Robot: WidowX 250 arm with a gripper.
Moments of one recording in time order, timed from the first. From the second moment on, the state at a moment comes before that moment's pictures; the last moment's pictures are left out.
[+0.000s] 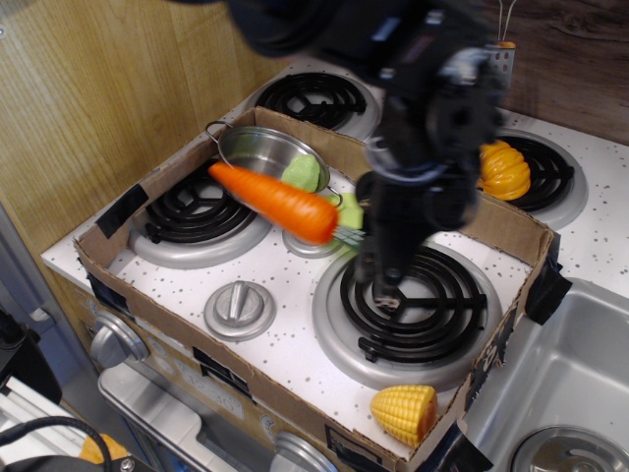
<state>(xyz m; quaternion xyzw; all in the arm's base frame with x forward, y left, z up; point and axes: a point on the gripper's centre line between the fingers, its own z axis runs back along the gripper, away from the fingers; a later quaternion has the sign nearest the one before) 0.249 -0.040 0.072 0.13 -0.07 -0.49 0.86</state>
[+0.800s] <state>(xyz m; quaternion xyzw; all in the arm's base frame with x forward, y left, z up) 0.233 0.013 0.011 0.08 -0.12 -0.48 0.86</state>
